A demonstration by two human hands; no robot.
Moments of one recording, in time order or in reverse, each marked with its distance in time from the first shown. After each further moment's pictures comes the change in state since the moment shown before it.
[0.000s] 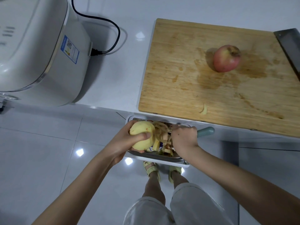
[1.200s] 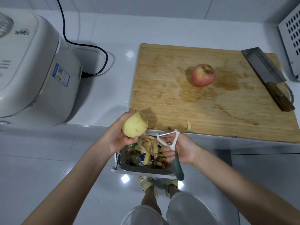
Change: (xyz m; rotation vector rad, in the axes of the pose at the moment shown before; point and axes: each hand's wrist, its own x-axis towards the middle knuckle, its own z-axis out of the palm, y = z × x) left_hand 0.027 0.059 0.015 -0.428 -0.082 -0.121; right_hand -0.017 0.054 -0.023 2.334 -0.904 0.113
